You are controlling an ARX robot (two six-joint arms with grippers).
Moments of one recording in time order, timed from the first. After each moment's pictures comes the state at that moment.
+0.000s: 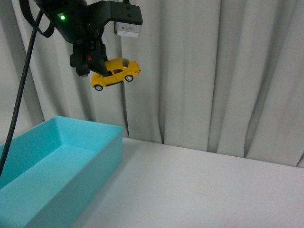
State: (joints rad) left arm 0.04 1.71 1.57 -0.66 -0.02 1.14; right arm 0.00 0.00 0.01 0.00 0.00 -0.01
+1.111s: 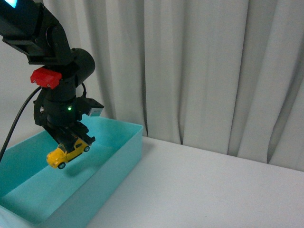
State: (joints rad) left arm 0.26 2.03 1.45 -0.75 -0.31 0.42; right arm 0.00 0.00 0.01 0.00 0.00 -0.01
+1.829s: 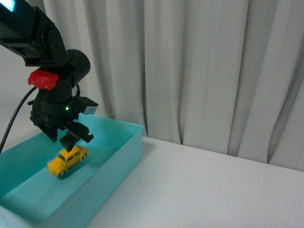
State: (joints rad) left arm 0.29 2.05 1.47 -0.73 -0.31 0.36; right arm 0.00 0.00 0.01 0.00 0.00 -0.01
